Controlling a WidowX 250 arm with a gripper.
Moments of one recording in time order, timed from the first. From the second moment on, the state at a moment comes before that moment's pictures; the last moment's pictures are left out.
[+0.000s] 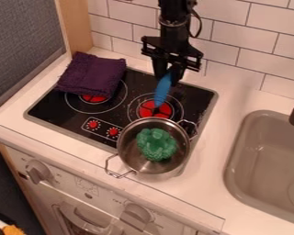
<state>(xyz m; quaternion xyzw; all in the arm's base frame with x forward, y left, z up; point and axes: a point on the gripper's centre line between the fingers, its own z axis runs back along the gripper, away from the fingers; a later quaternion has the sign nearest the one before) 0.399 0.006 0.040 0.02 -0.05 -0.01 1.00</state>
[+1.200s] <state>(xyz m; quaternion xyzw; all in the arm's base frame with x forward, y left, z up) 0.371 -0.006 0.063 0.02 -0.09 -0.01 1.00</state>
